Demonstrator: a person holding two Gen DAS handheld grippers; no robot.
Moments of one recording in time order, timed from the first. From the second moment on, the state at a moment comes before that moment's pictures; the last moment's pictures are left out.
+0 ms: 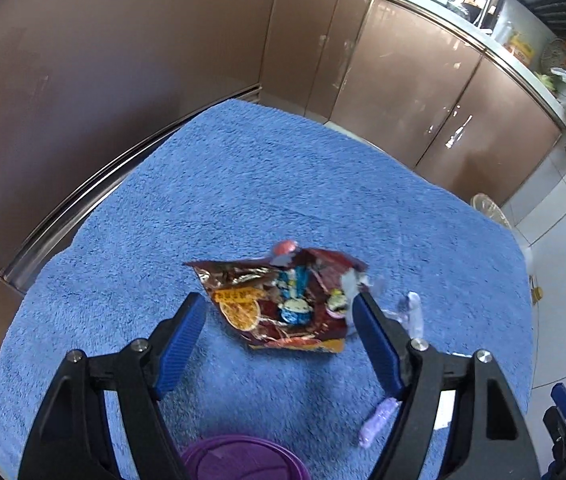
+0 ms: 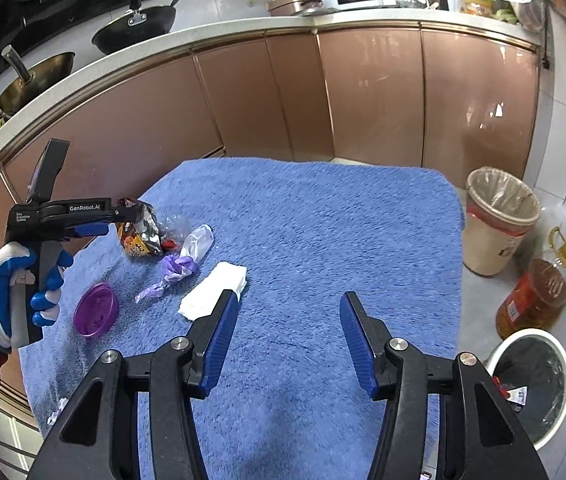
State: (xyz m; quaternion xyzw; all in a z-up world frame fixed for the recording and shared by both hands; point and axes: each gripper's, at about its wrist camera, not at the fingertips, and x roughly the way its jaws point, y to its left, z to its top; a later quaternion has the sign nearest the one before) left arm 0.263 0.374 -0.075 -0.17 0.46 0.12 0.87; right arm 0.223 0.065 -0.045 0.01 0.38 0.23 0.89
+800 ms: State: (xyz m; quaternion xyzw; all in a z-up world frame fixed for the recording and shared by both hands) left arm 0.245 0.417 -0.090 -0.25 0.45 0.07 0.86; right arm 0.262 0.119 -0.089 0.01 0.44 0.28 0.85
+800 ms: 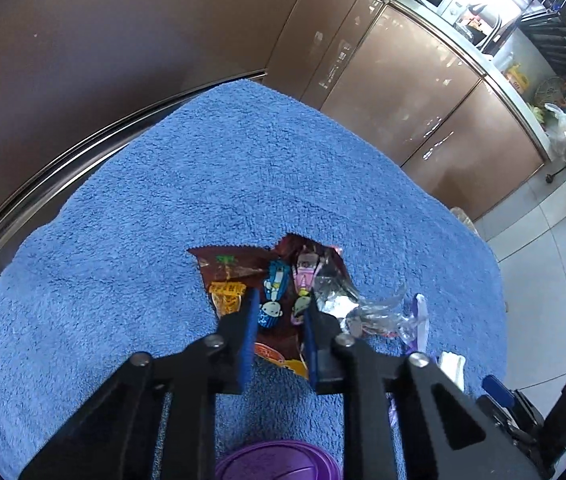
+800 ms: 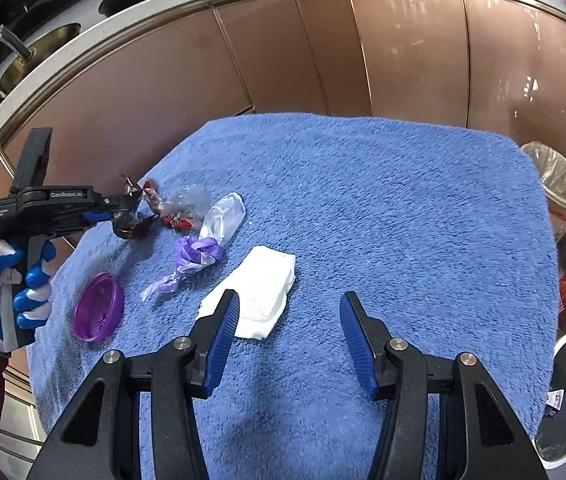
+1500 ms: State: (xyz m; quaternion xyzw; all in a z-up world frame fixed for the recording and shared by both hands) left arm 0.220 0.426 -0.078 -0.28 0.41 0.04 0.87; right arm 0.278 0.150 -0.109 0.00 0.46 0.30 0.84
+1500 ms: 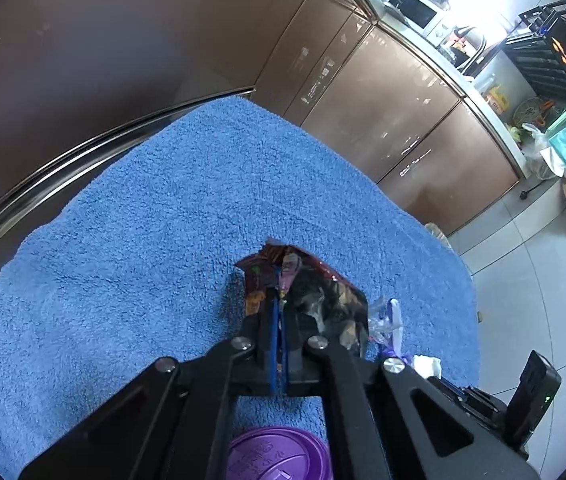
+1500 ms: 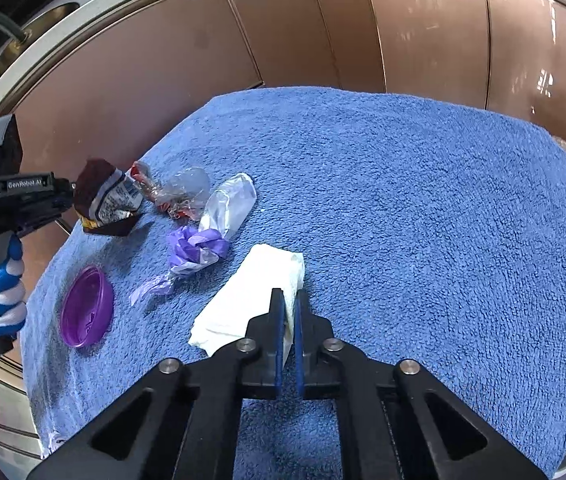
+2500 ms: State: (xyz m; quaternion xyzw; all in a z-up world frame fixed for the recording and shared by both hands) left arm 0.163 0.330 0.031 -0.25 0.36 -0.06 0.90; right arm 0.170 0.014 0.000 0.03 0.35 0.23 0.91
